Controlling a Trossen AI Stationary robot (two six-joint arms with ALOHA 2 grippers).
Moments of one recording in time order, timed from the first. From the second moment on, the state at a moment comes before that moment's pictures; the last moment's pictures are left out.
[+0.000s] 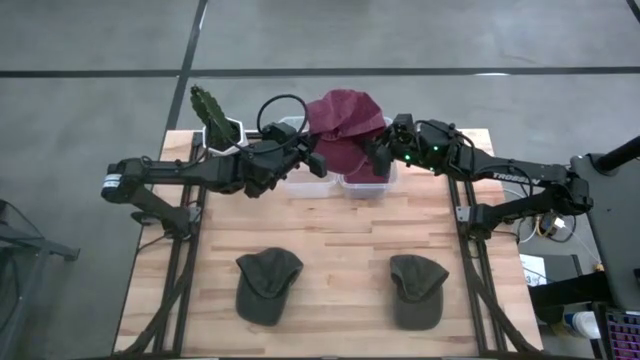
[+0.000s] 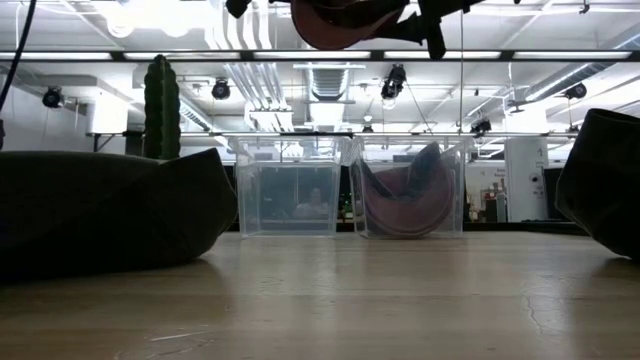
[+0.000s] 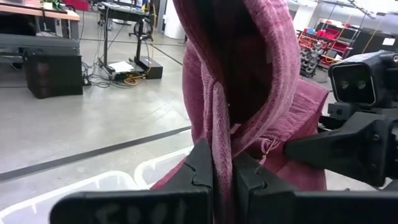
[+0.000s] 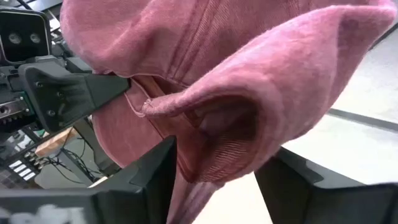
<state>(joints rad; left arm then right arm) 0.01 1.42 1.40 -0.09 -0.81 -0.39 -0.28 1.16 1.01 0.04 0.16 0.47</state>
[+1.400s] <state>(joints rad) 0.02 1.42 1.40 -0.11 -0.72 -0.38 -0.29 1.15 1.01 0.04 0.19 0.47</state>
